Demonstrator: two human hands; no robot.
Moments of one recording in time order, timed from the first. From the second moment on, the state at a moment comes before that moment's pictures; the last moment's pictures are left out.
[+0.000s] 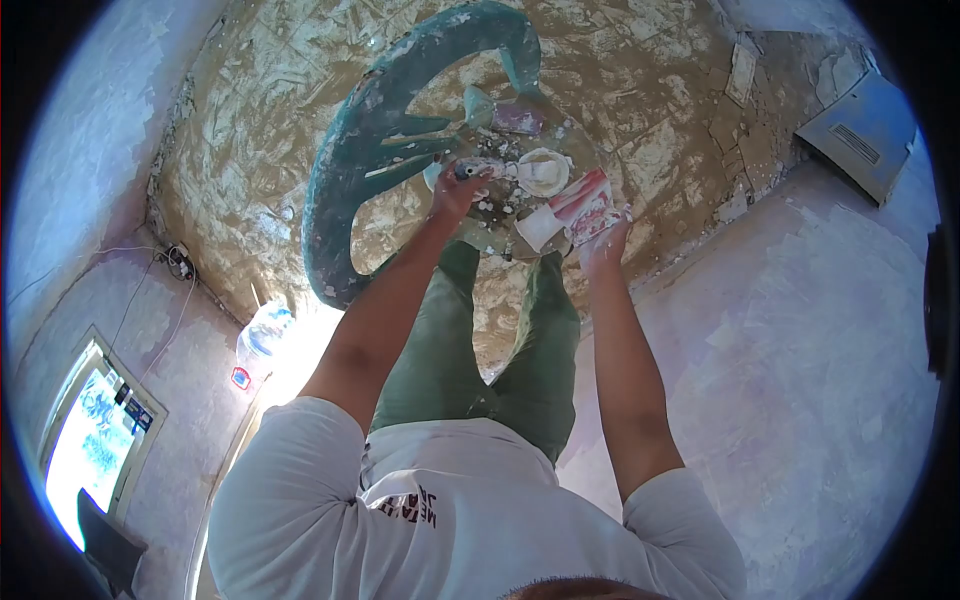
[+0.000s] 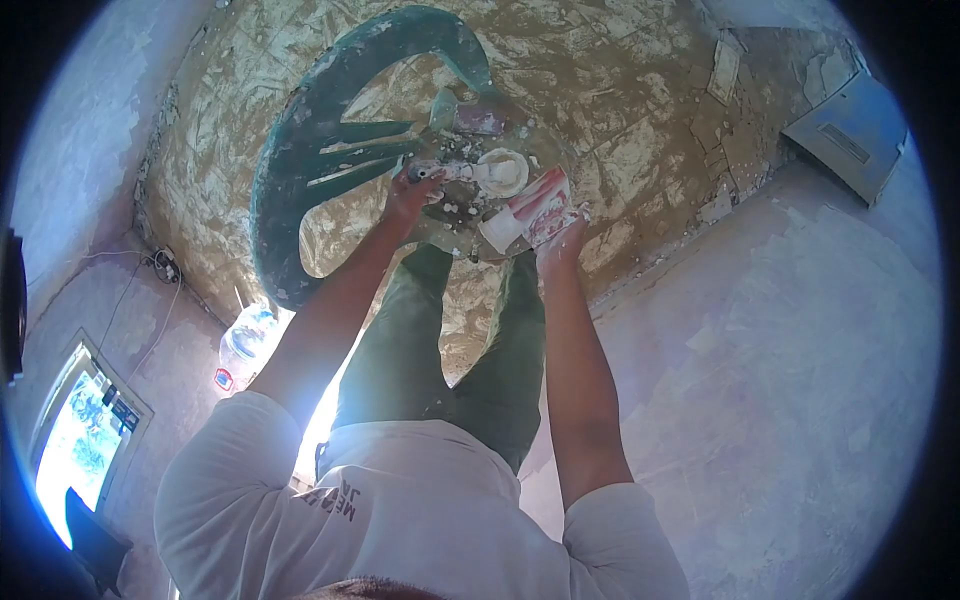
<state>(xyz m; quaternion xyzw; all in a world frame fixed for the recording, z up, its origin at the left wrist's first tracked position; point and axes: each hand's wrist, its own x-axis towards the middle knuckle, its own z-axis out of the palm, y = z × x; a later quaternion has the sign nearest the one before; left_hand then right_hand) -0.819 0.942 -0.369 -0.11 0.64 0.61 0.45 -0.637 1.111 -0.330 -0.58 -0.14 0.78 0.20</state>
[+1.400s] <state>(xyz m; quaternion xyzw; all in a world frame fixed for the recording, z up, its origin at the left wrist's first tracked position) -0.891 0.939 0.114 0.53 0.13 0.61 0.57 -0.541 0.966 0.142 -0.08 0.05 0.97 0.24</state>
